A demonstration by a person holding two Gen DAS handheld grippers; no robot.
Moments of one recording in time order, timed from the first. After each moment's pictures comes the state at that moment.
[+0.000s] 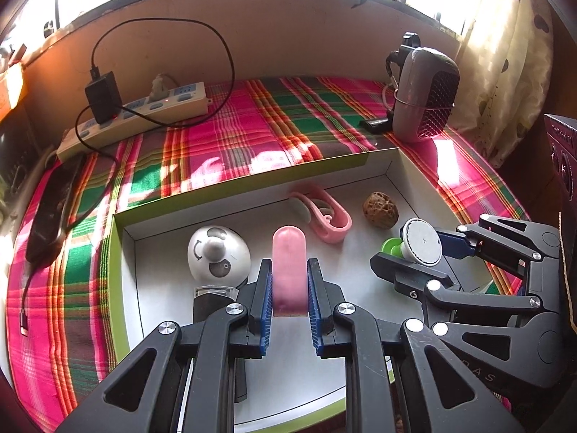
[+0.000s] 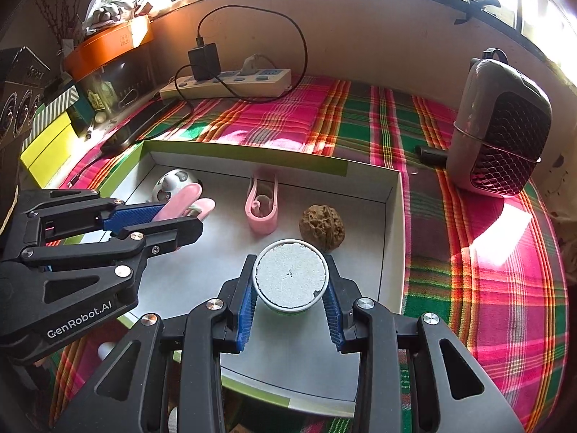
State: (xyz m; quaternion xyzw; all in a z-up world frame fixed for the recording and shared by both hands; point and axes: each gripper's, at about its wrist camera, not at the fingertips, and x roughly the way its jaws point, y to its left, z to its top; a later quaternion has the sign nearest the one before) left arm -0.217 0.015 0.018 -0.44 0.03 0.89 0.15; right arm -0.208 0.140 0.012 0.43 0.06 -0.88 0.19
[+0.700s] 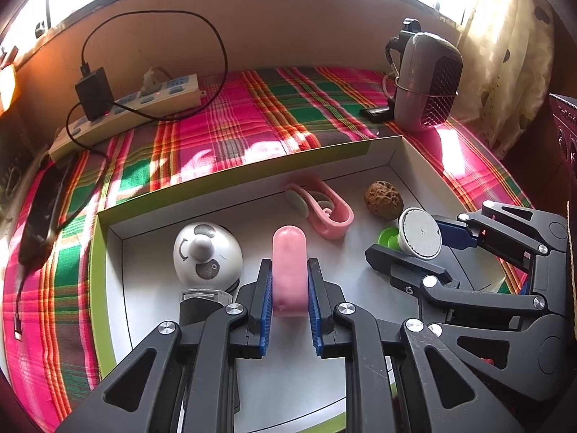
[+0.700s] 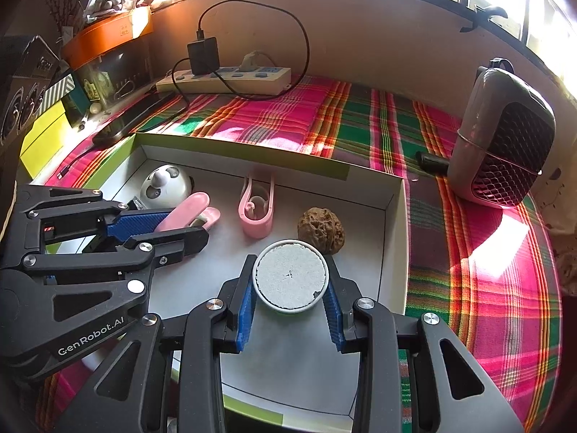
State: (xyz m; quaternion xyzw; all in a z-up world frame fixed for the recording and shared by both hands) left arm -0.224 0.021 0.007 -0.45 0.04 0.88 0.15; right arm -0.211 0.134 0.007 0.42 0.09 -0.89 0.18
